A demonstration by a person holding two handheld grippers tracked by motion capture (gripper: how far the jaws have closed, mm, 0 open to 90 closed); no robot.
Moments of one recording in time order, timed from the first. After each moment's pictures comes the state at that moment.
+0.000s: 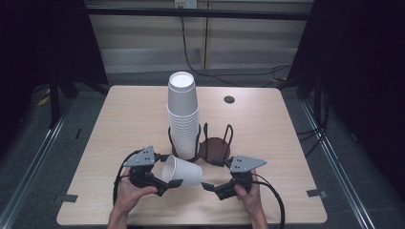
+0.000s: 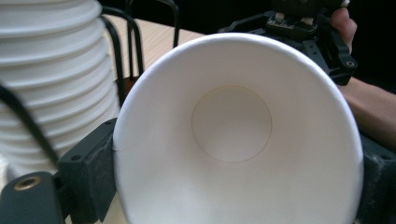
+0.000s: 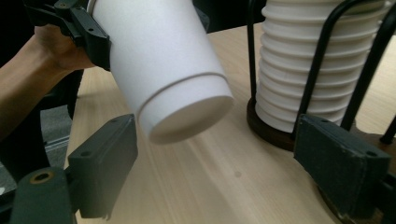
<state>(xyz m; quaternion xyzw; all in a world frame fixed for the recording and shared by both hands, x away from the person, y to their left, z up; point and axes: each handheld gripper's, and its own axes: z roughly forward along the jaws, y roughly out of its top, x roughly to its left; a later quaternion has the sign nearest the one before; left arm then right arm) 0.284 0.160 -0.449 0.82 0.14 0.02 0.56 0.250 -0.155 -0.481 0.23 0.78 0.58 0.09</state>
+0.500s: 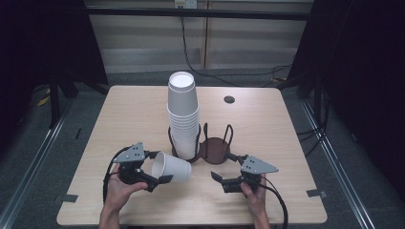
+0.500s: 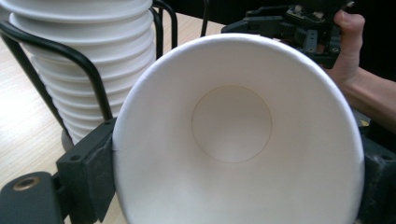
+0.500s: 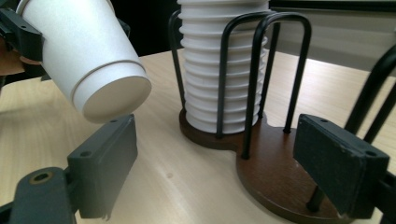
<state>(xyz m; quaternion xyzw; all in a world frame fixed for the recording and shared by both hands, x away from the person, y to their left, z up) 0.291 0.184 -0.444 0.82 0.17 0.03 0.54 0.248 -0.178 -0.493 0.29 0.73 0.59 0.20</state>
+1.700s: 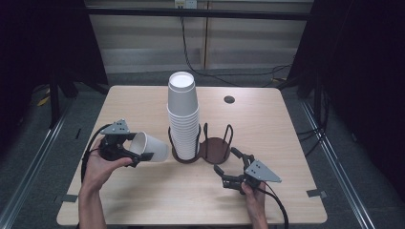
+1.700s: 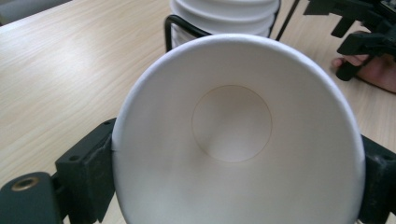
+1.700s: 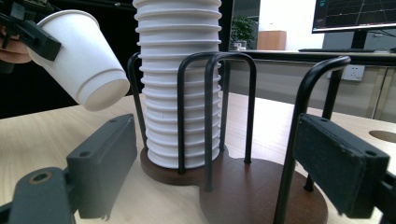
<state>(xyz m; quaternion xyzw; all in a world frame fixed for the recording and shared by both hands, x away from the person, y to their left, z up) 0.340 0.226 -0.402 0.86 0.25 0.07 0.44 0.247 -0.180 -0.512 0.31 0.64 0.64 0.29</state>
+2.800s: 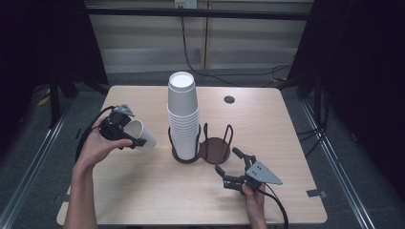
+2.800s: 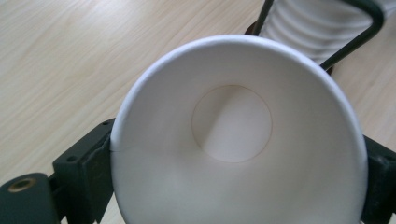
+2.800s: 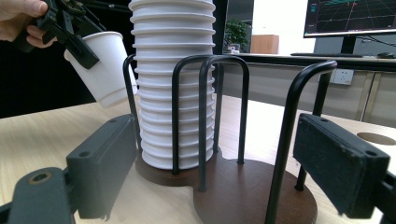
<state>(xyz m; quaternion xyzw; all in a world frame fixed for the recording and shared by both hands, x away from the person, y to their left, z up) 0.393 0.226 -0.387 0.91 0.30 0.09 0.29 0.243 -0.182 -0.512 0.31 0.63 0.64 0.31</state>
